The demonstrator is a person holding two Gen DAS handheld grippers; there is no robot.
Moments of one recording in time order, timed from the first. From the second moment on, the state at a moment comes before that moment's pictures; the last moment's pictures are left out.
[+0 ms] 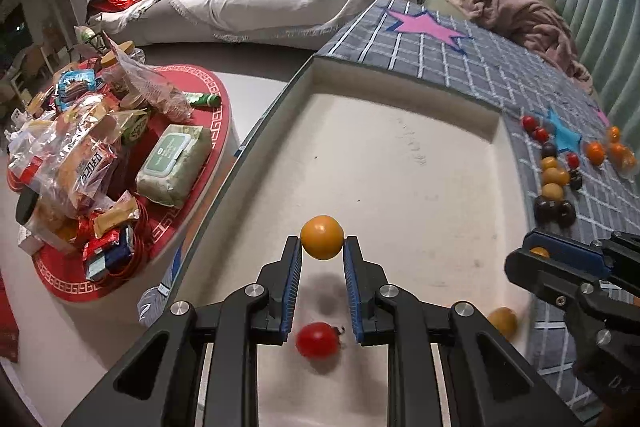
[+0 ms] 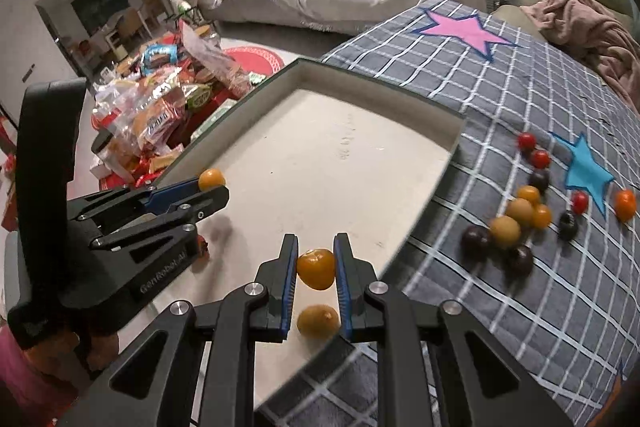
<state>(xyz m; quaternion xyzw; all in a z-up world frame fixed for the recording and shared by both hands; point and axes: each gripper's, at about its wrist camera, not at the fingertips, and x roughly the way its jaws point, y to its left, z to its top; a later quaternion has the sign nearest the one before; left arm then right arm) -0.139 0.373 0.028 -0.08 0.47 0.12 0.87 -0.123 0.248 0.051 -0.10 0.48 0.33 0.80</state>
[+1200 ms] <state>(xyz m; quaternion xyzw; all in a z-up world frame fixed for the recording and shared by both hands) -0.138 0.367 0.031 -0.09 0.48 0.09 0.87 -0.146 0.239 0.058 -0.18 0.44 0.31 0.82</state>
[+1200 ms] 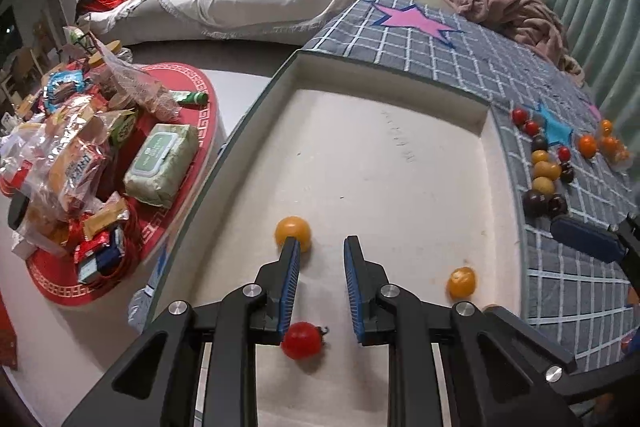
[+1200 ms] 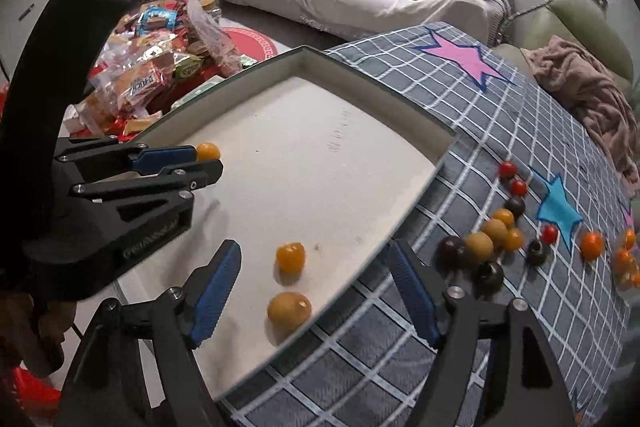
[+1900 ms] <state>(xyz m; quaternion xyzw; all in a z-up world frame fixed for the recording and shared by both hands) -0.155 0.343 0.048 -0.10 0.44 0.07 0.89 -0.139 0.134 0.059 -0.06 0.47 0.27 0.84</state>
